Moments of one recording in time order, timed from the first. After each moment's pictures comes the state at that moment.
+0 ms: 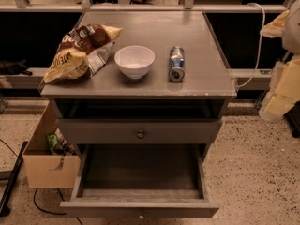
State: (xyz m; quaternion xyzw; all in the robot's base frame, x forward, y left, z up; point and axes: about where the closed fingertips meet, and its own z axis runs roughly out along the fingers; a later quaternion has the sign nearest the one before) arm 0.437 -0.210 1.000 -0.60 0.77 -0.06 0.19
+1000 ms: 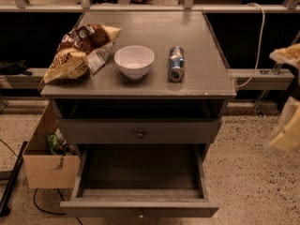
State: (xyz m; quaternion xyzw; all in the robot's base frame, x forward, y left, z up) arm 0.401 -0.210 0.973 -0.58 0.77 -0.03 0.26
